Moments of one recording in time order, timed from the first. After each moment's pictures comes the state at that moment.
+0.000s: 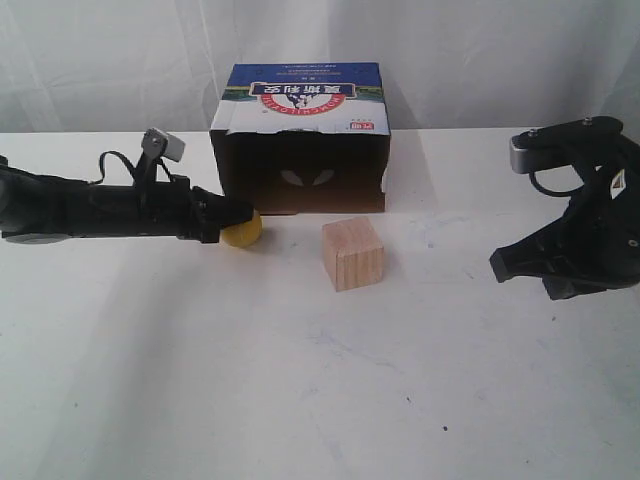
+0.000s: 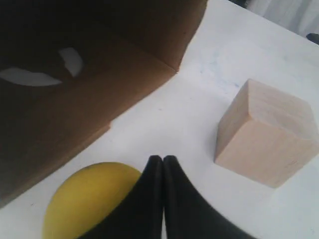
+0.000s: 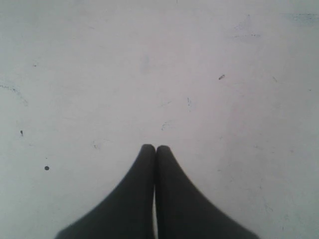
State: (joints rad) left arm -0.02 2.22 -1.30 -1.79 0.95 2.11; right arm 0.25 1.37 -0.92 -0.05 0.83 0.07
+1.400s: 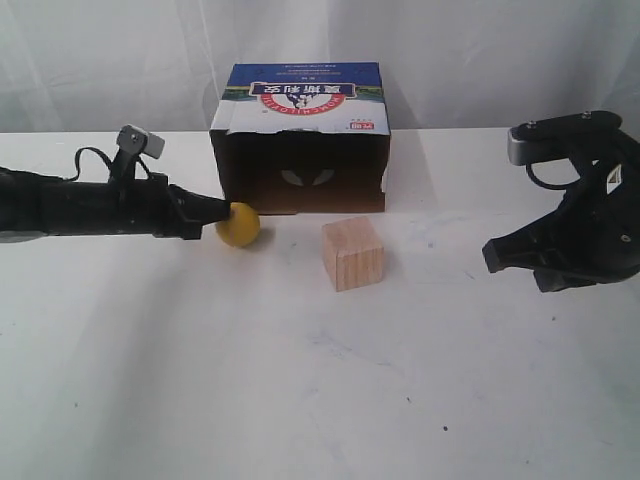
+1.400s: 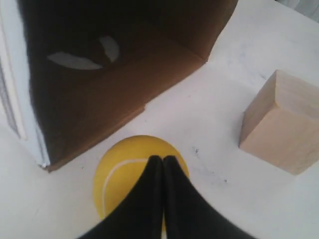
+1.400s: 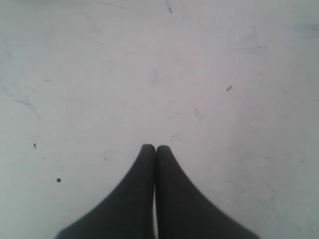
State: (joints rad) left arm 0.02 2.15 -1.23 -1.79 0.89 2.11; right arm 0.25 1.37 -0.92 -0.02 0.80 0.07
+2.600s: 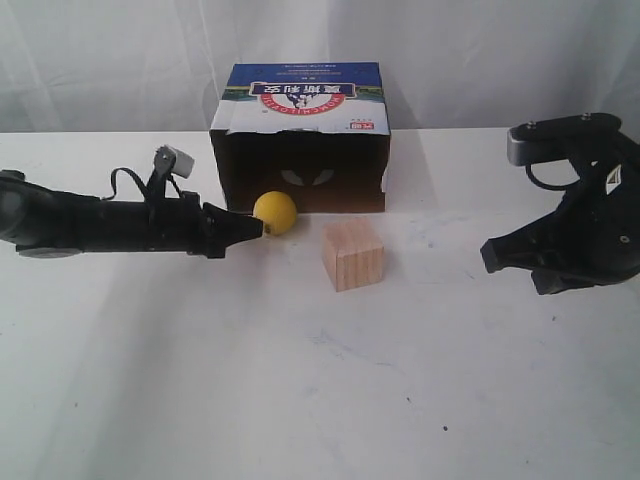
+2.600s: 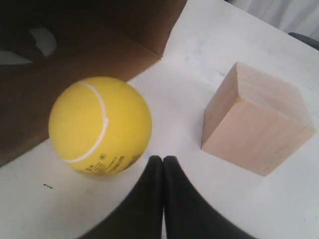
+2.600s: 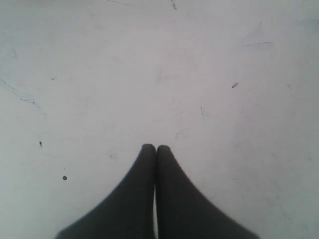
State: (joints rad) left arm -0.03 2.29 -1.32 -1.79 1.02 2.11; right arm 0.25 1.37 -0.92 0.00 0.80 0.08
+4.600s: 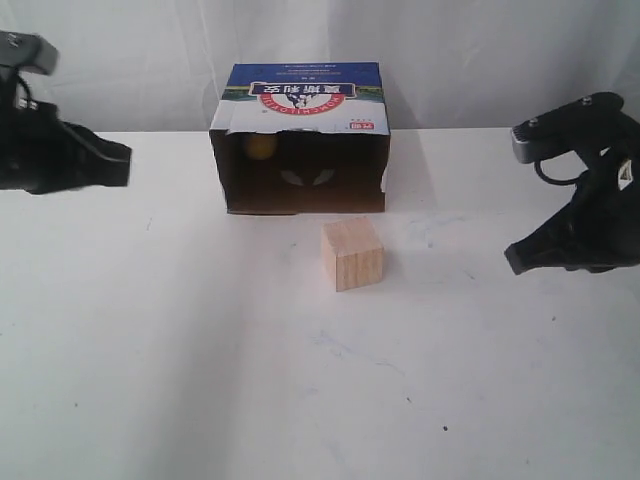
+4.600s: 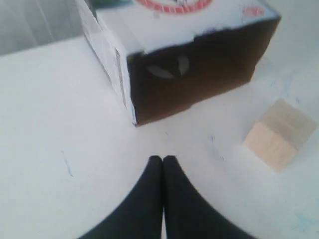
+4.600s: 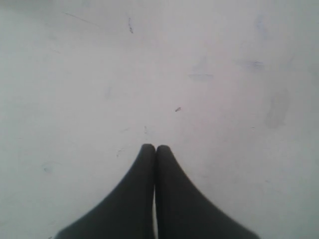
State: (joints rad) left arm -0.04 1.31 -0.82 -1.39 0.34 1.44; right arm 0.25 1.36 -0.92 -0.21 0.75 0.03
